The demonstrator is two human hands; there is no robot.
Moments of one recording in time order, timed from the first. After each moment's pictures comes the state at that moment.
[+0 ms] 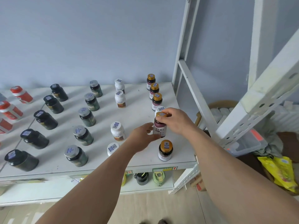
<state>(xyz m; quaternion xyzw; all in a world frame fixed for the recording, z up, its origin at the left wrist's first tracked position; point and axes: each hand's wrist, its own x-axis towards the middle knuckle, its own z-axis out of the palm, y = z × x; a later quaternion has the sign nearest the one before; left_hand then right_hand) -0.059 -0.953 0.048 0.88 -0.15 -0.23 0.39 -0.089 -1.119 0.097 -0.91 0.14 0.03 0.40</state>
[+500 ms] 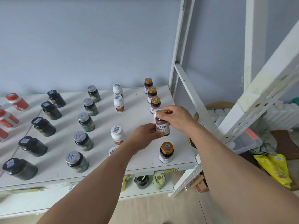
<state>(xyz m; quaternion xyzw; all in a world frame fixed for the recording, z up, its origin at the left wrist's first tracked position) -0.060 -0.953 0.073 0.81 -0.18 -0.28 0.47 -0.089 -1.118 0.119 -0.90 0.14 0.00 0.42</state>
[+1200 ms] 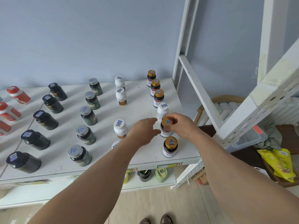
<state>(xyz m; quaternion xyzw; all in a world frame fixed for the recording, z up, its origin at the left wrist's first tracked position) -0.048 -0.951 0.063 0.94 -0.27 -0.15 0.17 -0.101 -1.122 0.064 -0.88 0.17 0.08 0.43</state>
